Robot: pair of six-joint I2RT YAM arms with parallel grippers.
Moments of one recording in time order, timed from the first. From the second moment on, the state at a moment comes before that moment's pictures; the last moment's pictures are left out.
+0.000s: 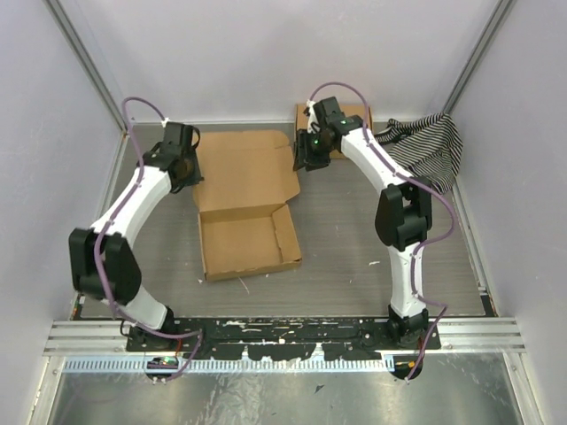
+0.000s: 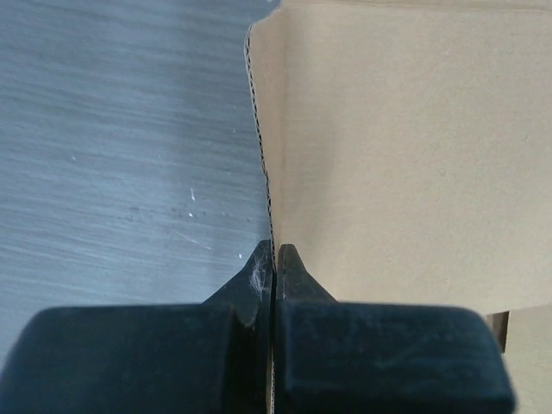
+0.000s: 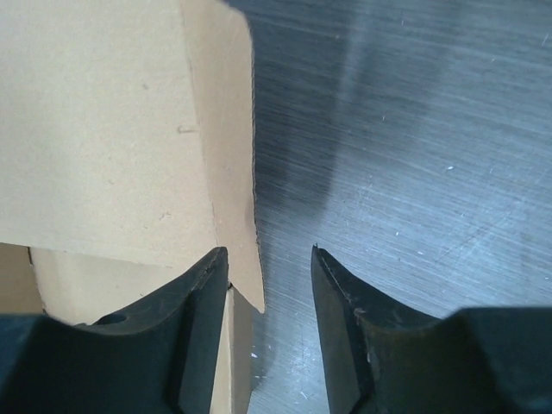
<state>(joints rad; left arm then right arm) -0.22 1.65 1.41 -0.71 -0.22 -0.36 0.40 2.14 1.99 -0.83 -0.27 0.30</state>
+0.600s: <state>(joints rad) -0.22 1.31 0.92 -0.07 0.03 -0.24 0.38 2.12 2.08 -0.81 -0.32 0.11</state>
